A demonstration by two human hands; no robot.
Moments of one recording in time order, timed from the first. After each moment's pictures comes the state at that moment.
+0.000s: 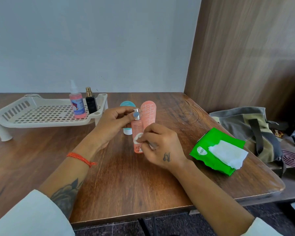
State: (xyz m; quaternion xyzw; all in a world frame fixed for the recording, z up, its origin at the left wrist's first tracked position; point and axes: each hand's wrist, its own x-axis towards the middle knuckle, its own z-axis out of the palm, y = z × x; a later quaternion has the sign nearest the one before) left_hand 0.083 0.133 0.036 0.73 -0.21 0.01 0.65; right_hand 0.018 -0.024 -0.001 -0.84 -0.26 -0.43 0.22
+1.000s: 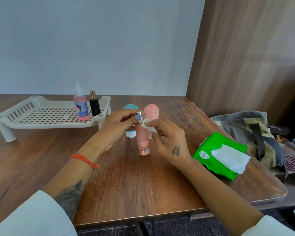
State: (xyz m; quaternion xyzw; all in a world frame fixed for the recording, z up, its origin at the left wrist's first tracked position) left_hand 0.085 0.132 0.035 0.73 -0.22 0.00 0.65; right_hand 0.033 -0.038 0.001 -0.83 -0.22 -0.42 0.30
